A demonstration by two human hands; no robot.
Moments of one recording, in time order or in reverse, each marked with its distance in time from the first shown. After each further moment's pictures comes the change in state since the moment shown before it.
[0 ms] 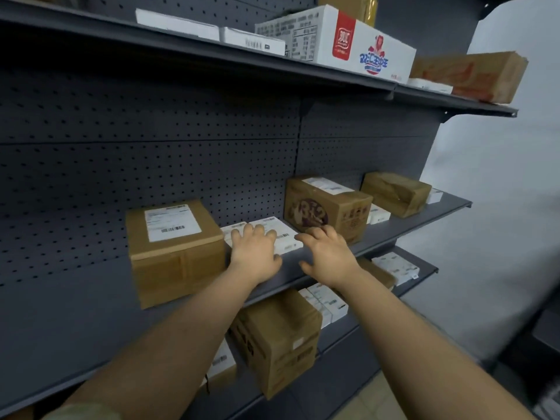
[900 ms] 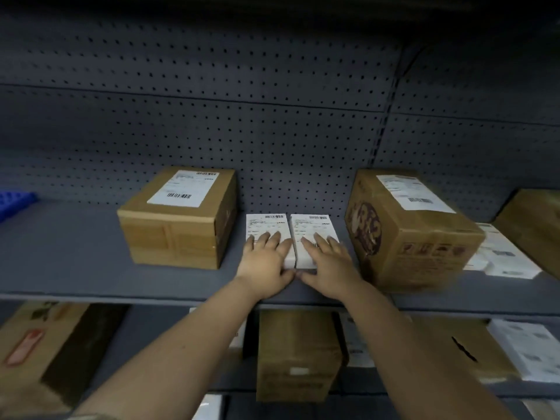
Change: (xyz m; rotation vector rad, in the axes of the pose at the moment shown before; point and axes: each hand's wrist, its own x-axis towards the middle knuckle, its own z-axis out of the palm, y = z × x) left_hand 0.055 0.036 0.107 -0.037 -0.135 -0.381; right_hand 0.133 0.081 0.149 0.299 -0.285 -0.423
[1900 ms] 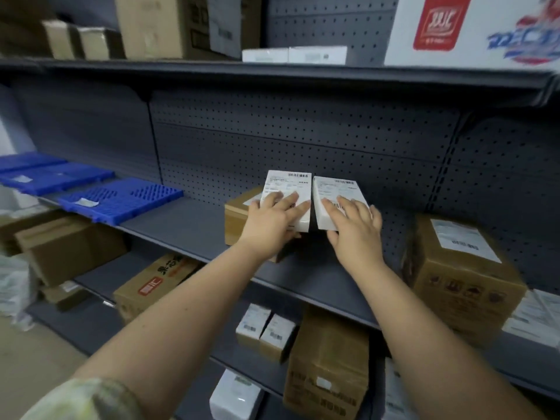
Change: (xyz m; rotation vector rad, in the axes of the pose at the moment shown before) left_hand -0.101 0.006 -0.156 0.280 0.354 -0.282; right_hand -0.040 -0.074 -0.111 0.015 0.710 -0.407
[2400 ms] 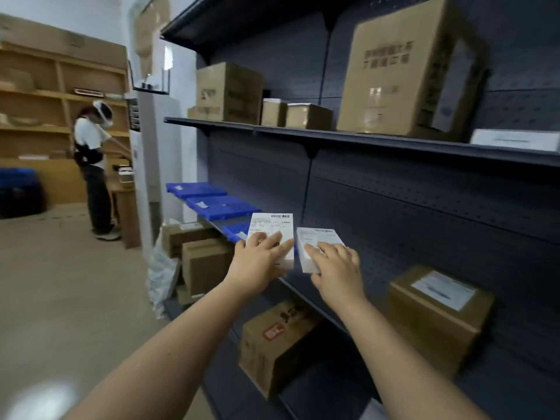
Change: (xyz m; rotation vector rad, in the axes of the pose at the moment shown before) left_hand -0.158 -0.315 -0.050 0.177 -0.064 -0.461; right_hand 0.105 -0.341 0.094 0.273 -0.153 -0.435
